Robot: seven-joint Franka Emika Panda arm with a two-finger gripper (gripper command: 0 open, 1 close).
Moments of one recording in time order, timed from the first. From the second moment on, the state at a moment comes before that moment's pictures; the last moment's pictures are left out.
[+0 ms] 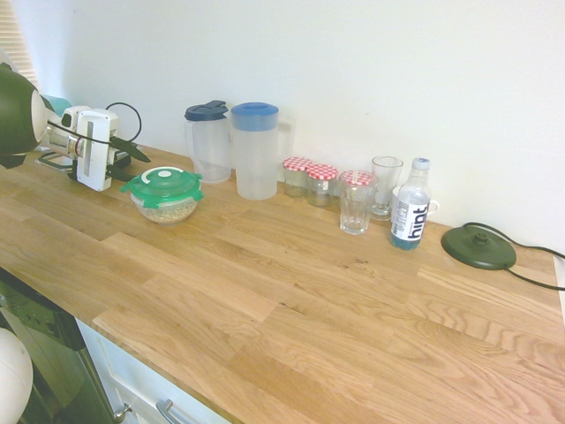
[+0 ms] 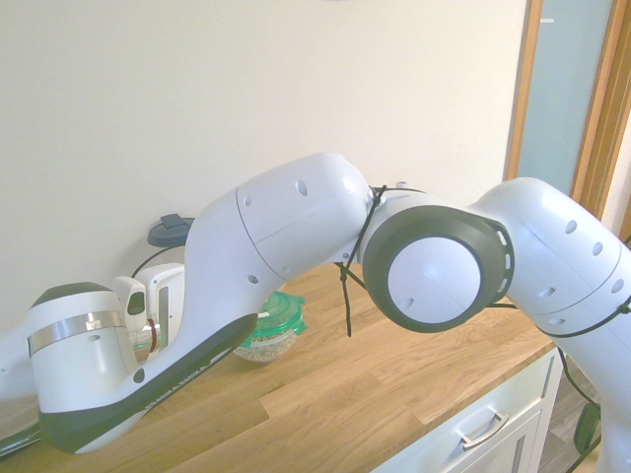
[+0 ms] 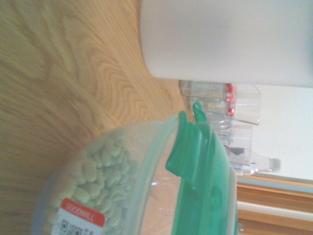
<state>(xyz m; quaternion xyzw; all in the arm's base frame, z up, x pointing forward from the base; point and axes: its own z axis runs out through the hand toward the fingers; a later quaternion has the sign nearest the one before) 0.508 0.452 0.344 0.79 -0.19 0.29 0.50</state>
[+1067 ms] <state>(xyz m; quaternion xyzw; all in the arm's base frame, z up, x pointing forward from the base) 0.510 0.337 0.445 0.97 -0.21 0.04 0.11</state>
